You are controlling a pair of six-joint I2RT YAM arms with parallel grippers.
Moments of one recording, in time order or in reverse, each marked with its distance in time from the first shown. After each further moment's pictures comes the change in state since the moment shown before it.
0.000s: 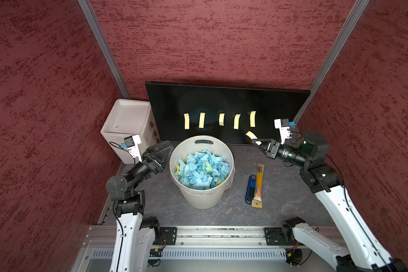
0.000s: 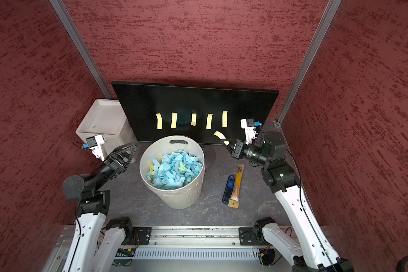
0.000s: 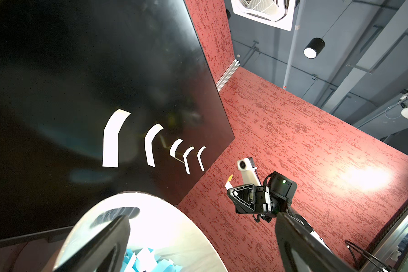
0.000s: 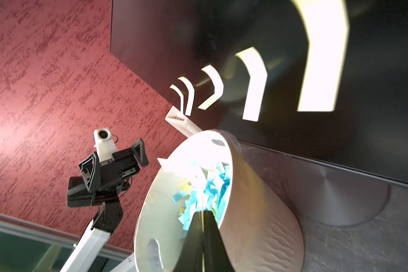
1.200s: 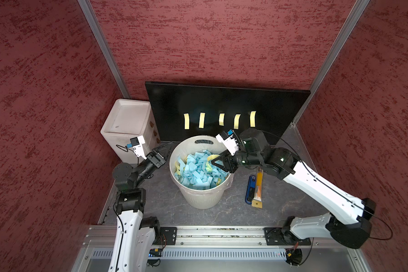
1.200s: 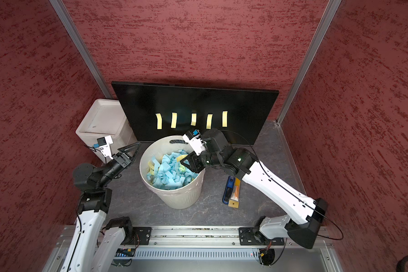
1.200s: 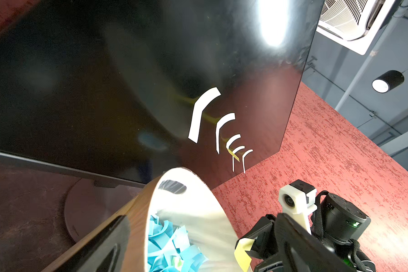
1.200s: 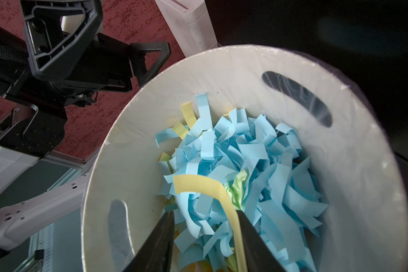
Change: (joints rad) left arm 0.000 0.026 0.002 -0.342 -0.094 0.075; right arm 0.537 0.396 0.351 -0.335 0.410 -0.348
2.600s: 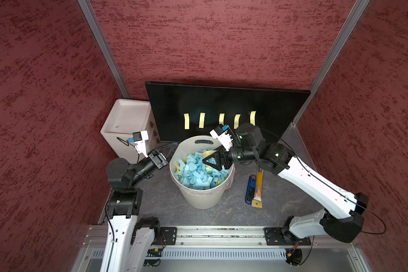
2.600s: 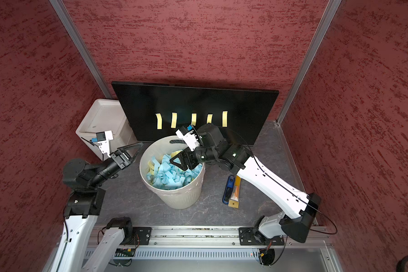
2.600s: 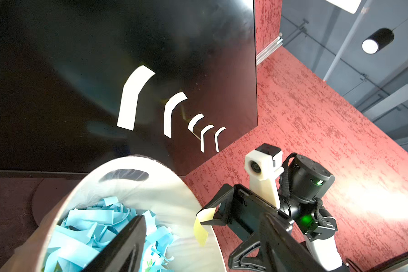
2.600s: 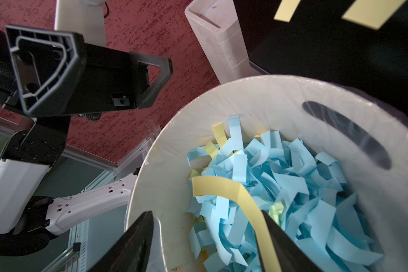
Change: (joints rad) left arm -0.158 0.030 0.254 -0.286 0.011 0.124; right arm 0.001 0.067 0.082 0.083 -0.152 0.069
